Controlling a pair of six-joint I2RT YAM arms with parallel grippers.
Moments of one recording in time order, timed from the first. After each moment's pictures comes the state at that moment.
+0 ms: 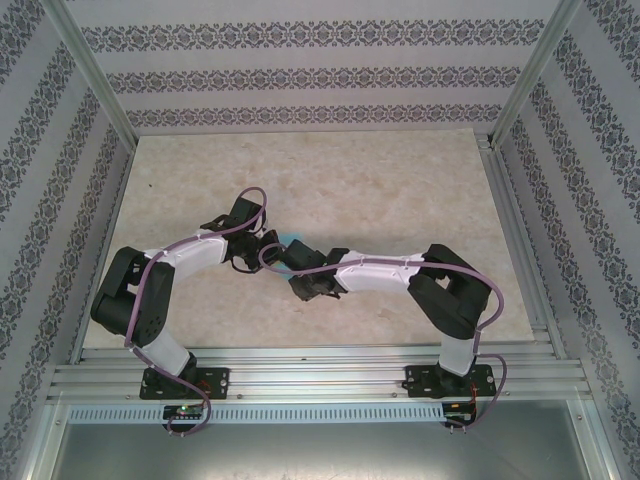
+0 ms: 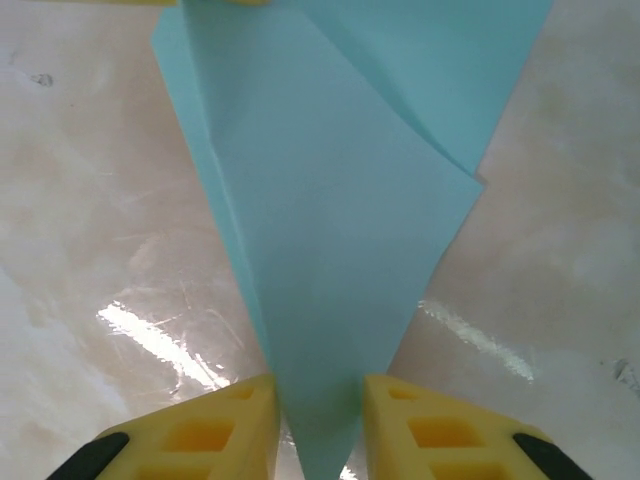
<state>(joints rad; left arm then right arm) -0.41 1.63 0.91 -0.34 0.44 -0.91 1.01 1.85 1.13 -0.45 0.13 0.36</state>
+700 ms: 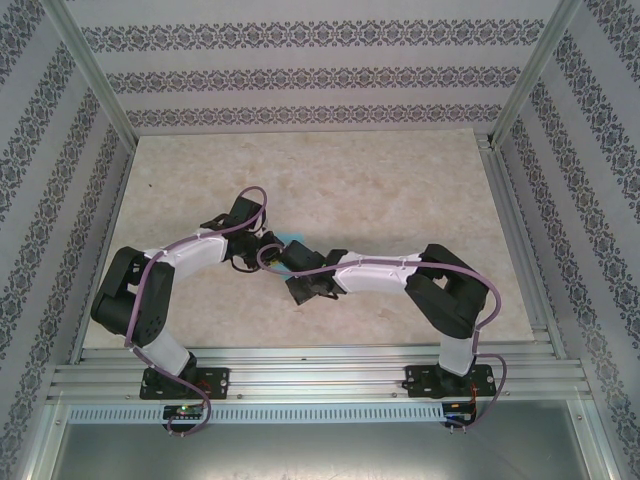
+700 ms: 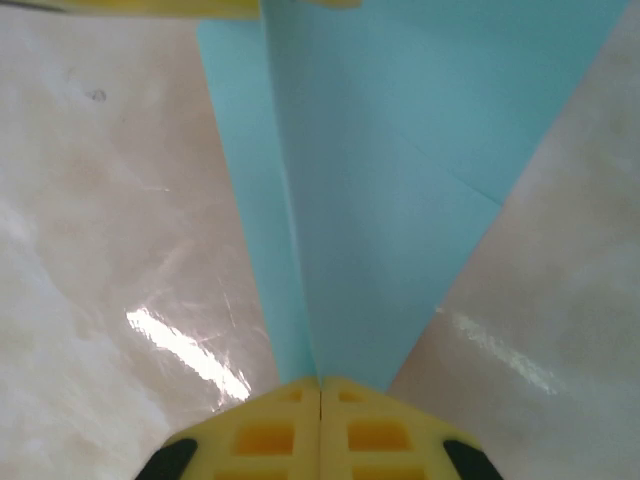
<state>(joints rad) -0.41 1.63 0.92 -0.38 0.43 -0.89 1.00 1.86 1.12 -0.39 0.08 0.37</state>
